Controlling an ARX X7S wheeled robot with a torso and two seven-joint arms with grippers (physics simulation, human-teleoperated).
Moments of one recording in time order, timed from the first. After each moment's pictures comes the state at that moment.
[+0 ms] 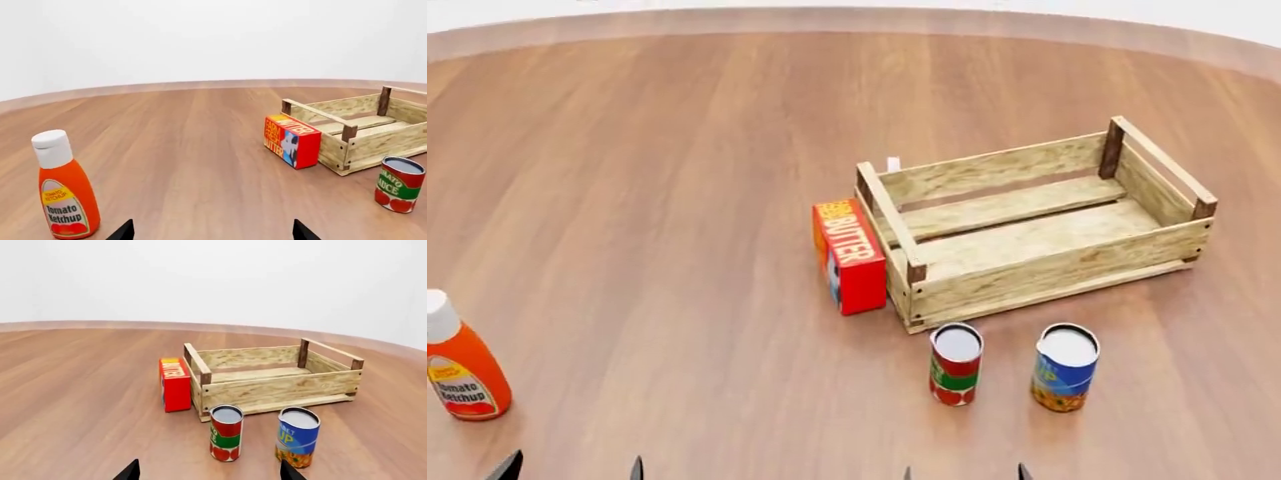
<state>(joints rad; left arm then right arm) 0.00 -0.10 0.11 0.01 -0.07 -0.01 -0.11 0.00 0.10 -0.15 -0.02 0.06 -0.01 0.10</state>
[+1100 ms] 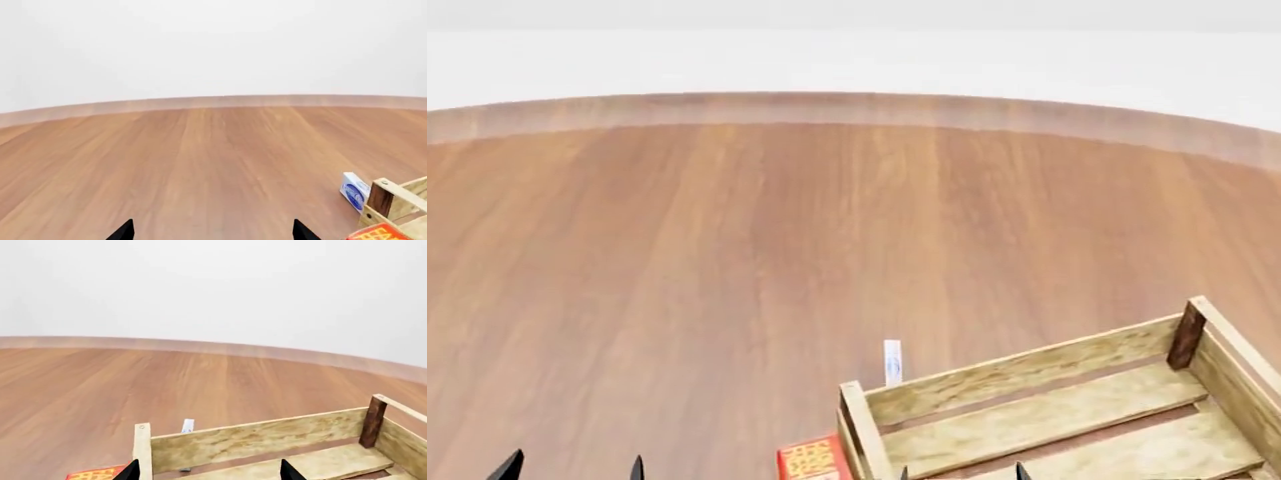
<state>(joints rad) -0.01 -0.15 0.18 0.00 -0.12 0.00 -0.17 0.00 0.15 -0.21 -0.02 0.11 -0.02 0.16</state>
